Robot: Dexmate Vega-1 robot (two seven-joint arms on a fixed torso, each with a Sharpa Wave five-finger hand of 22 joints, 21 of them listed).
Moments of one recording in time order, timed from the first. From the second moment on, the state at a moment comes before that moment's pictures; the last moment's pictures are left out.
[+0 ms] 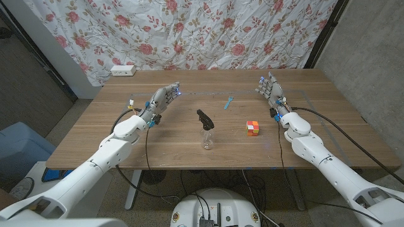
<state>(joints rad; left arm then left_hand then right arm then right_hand) 0.92 0.66 0.38 -1.49 -0.65 -0.24 -0.16 0.21 0.04 0.73 -0.19 0.18 0.10 -0.04 0.20 0.17 0.05 -0.07 0.20 0.17 -0.01 -0.03 0.18 0.17 0.09 -0.03 0.19 0.16 -0.84 -0.50 -0.37 -1.31 0.60 0.31 -0.03 0.19 0.06 0.25 0.04 0.20 0.22 -0.04 0.18 0.18 0.21 0.03 0.19 0.26 0.13 0.04 0.19 0.43 0.30 0.04 0.42 0.16</state>
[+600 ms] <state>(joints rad) 1.00 0.75 0.35 -1.59 -0.66 -0.25 -0.20 0.24 -0.01 0.72 -0.19 0.18 0.11 -0.05 0.20 0.17 0.06 -0.09 0.20 0.17 0.02 -0.03 0.18 0.17 0.11 -0.04 0.19 0.16 -0.81 -0.50 -0.37 -1.28 0.59 0.32 -0.03 0.19 0.07 0.26 0.03 0.20 0.22 -0.03 0.19 0.18 0.21 0.03 0.19 0.25 0.13 0.04 0.19 0.42 0.30 0.04 0.41 0.16</state>
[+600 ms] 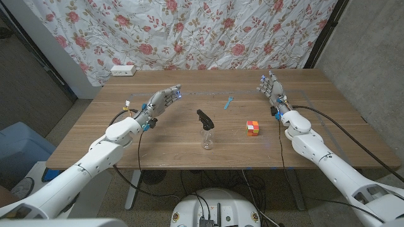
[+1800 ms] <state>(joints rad) 1.08 0.92 0.32 -1.66 -0.70 -0.26 -0.41 0.37 -0.05 0.75 -0.19 0.18 0.09 -0.08 0.20 0.17 0.07 -0.12 0.19 0.17 0.02 -0.03 0.18 0.17 0.11 -0.04 0.18 0.16 -0.85 -0.51 -0.39 -1.36 0.56 0.31 -0.08 0.18 0.08 0.26 0.03 0.20 0.22 -0.03 0.19 0.18 0.22 0.04 0.19 0.23 0.13 0.04 0.20 0.40 0.31 0.04 0.39 0.17</state>
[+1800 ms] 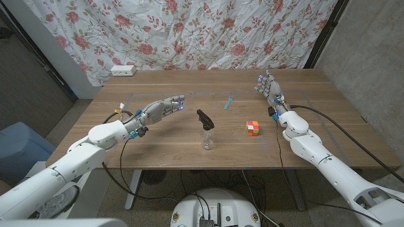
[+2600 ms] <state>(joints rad) 1.10 0.99 0.35 -1.71 -0.62 -0.29 -0.44 0.43 -0.07 0.76 -0.20 0.18 0.07 -0.08 0.20 0.17 0.05 -0.12 0.19 0.17 0.00 -0.03 0.17 0.17 0.09 -0.04 0.17 0.16 -0.86 -0.54 -0.40 -1.38 0.53 0.29 -0.06 0.18 0.09 0.26 0.03 0.20 0.22 -0.03 0.19 0.18 0.22 0.04 0.19 0.22 0.14 0.04 0.20 0.39 0.32 0.04 0.38 0.17</state>
